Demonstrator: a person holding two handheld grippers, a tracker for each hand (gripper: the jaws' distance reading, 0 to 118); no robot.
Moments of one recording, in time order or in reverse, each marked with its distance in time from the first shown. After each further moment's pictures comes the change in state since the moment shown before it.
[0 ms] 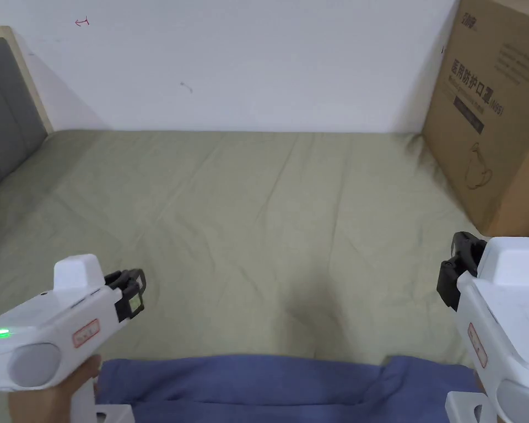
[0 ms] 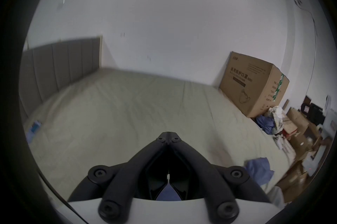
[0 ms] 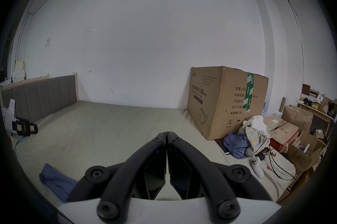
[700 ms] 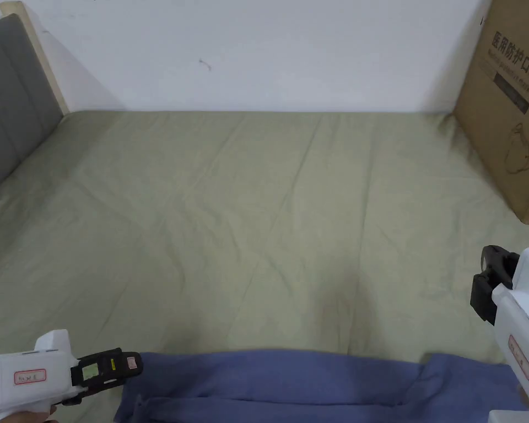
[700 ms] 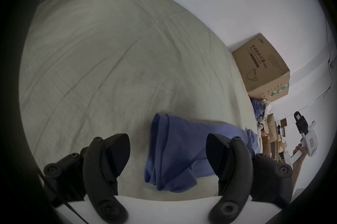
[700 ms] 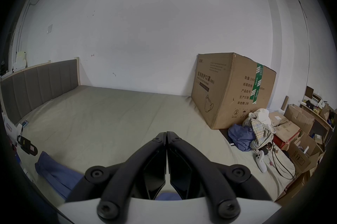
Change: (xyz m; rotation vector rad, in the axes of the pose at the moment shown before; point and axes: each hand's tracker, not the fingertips) left arm -0.166 -0.067 -0.048 -0.478 -0.108 0.335; right arm -0.020 -0.021 -0.030 -0.120 0.025 0.050
